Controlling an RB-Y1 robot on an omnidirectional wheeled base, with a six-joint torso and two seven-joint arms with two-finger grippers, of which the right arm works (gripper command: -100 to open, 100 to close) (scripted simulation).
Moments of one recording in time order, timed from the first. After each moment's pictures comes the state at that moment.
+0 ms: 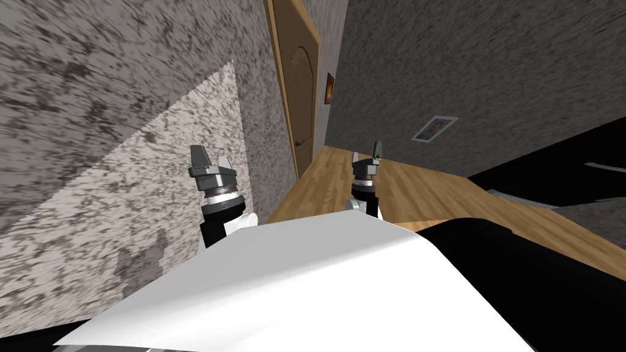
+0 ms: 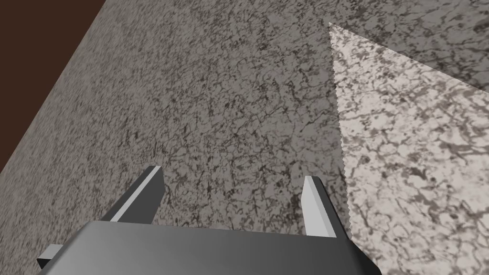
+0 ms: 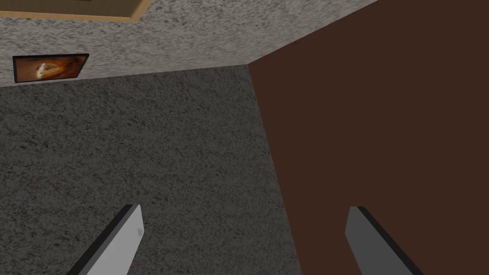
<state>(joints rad) 0.48 -0.02 -0.04 -2.35 -0.07 -0.43 0.00</state>
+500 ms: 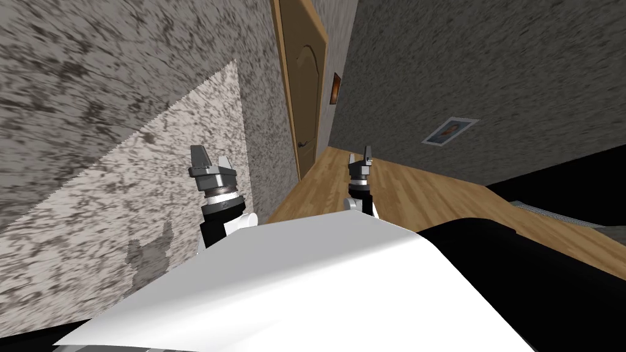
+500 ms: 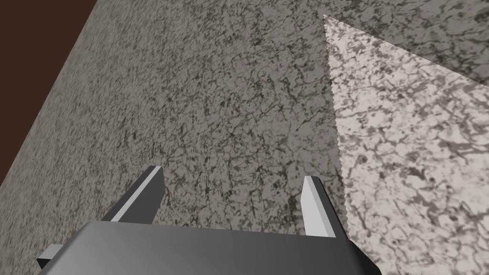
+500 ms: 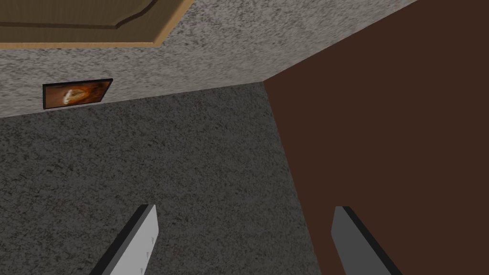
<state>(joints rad) 0.43 -0.04 -0.04 -2.25 -0.07 -0.44 -0.01</state>
